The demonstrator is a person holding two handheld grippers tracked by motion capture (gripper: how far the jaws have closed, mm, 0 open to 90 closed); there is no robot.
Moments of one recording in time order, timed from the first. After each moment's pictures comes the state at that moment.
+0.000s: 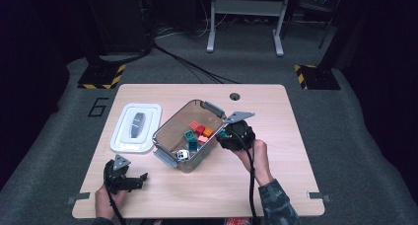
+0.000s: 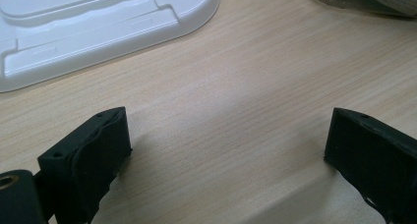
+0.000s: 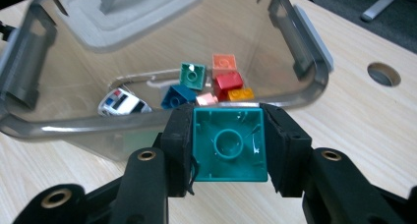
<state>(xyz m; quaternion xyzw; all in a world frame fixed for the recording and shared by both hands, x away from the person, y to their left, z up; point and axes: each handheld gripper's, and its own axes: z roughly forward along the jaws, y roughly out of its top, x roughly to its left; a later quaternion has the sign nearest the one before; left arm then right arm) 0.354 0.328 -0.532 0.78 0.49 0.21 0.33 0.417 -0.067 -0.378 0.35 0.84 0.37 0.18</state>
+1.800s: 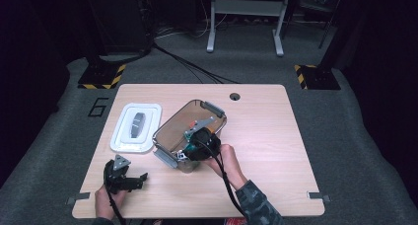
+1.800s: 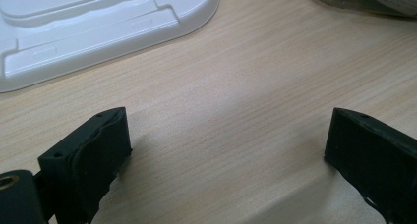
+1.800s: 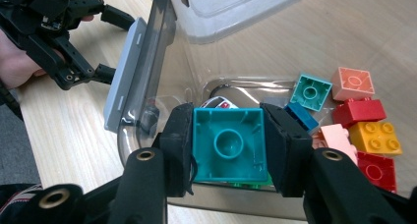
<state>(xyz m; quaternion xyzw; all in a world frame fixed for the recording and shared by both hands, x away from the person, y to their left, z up) 0.354 0.328 -0.531 0.78 0.49 0.21 0.33 0.410 0.019 -0.398 0.27 0.89 0.36 0.08</state>
